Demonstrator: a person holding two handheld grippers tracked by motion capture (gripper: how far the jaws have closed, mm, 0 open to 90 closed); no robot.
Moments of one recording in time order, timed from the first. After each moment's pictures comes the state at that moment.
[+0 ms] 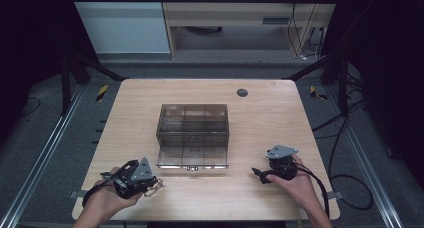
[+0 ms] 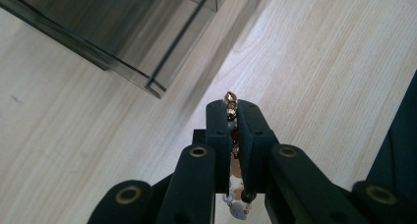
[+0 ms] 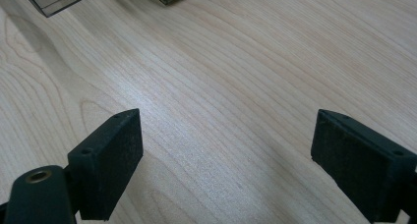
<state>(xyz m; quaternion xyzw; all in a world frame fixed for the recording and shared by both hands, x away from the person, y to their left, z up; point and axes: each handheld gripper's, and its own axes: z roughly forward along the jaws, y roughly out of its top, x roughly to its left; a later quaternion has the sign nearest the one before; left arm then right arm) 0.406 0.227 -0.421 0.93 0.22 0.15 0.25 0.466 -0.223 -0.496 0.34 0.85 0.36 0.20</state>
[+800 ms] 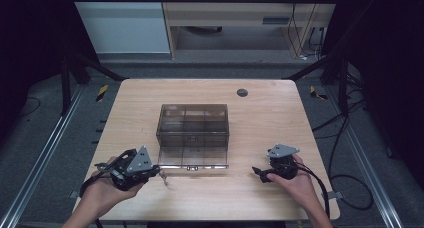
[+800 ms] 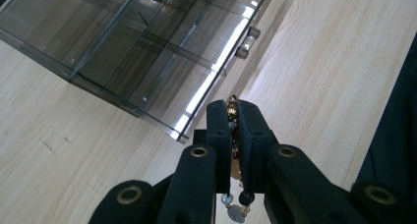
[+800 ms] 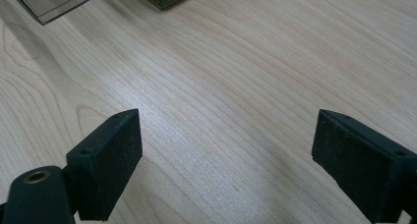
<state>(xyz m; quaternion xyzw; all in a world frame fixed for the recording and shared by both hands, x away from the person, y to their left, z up) 0.406 0.216 -0.372 0.92 0.20 0.17 0.28 0.468 -0.225 -0.496 0.34 0.84 0.37 0.20</state>
